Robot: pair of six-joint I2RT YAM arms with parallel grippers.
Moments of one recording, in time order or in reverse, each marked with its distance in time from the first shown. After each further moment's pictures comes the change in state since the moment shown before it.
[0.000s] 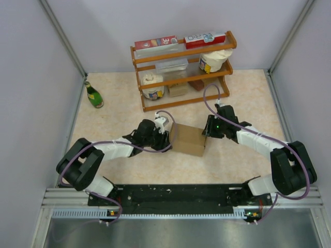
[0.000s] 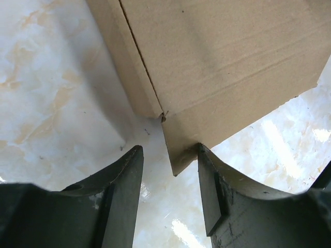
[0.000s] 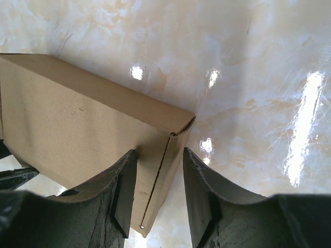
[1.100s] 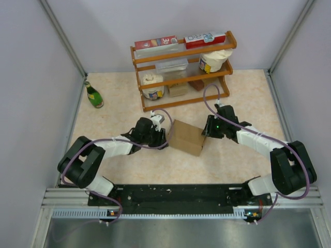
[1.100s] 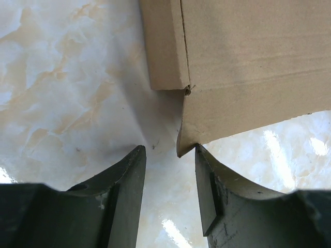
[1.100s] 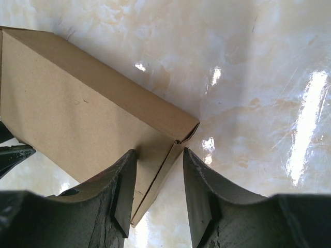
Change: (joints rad) left arm 0.057 0.016 0.005 -0.026 -0.023 -0.017; right arm -0.001 0.003 0.000 0.001 -0.019 -0.001
